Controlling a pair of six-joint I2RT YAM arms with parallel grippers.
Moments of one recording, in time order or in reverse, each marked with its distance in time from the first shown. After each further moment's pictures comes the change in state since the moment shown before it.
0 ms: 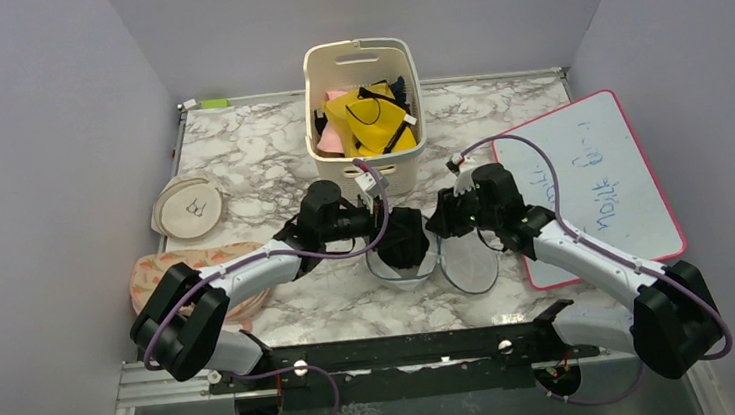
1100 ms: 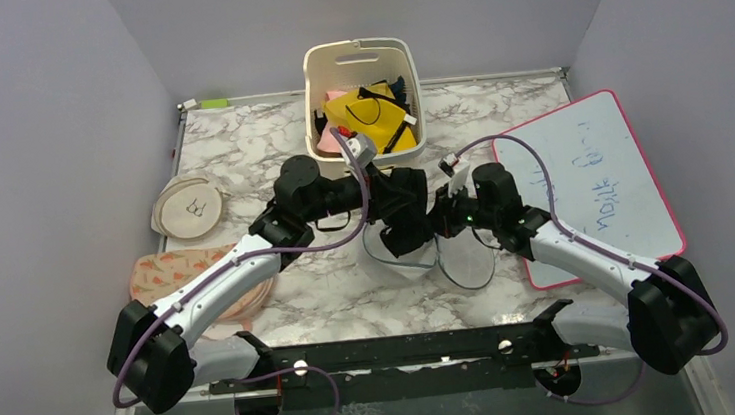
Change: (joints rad) left arm 0.000 -0.169 0.210 -0.109 -0.001 0.000; right arm 0.000 0.036 -0.025 0.153 -0.169 -0.055
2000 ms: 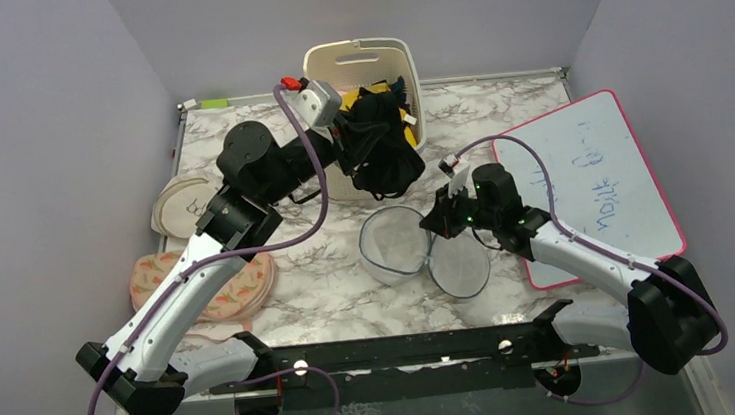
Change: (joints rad) left arm 0.000 -0.105 0.421 -0.361 -0.325 0.224; right arm 0.000 0.000 -0.003 0.000 0.000 0.000
